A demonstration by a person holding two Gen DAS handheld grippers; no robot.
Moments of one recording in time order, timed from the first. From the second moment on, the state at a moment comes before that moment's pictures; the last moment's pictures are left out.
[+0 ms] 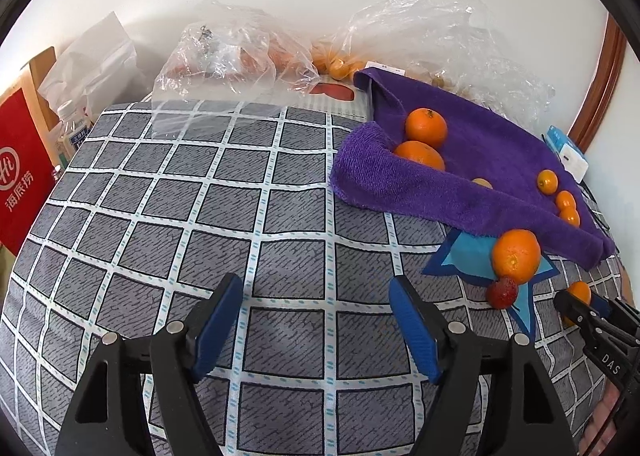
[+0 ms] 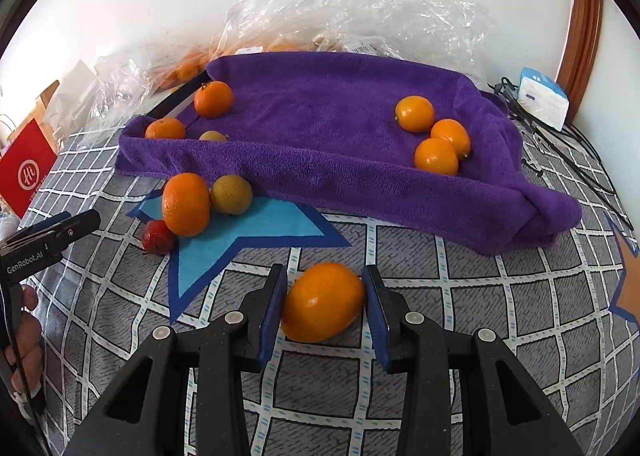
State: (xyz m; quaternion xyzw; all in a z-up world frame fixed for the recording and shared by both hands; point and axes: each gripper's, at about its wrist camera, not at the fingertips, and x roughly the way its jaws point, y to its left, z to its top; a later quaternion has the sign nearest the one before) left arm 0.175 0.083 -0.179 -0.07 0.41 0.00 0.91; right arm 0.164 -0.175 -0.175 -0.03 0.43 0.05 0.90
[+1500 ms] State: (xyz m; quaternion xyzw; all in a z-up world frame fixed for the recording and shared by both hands) left arm 0.154 0.025 -0.144 -0.07 0.37 -0.12 0.92; right arm 0.134 -0.221 -0.160 0.01 0.39 0.02 0.92
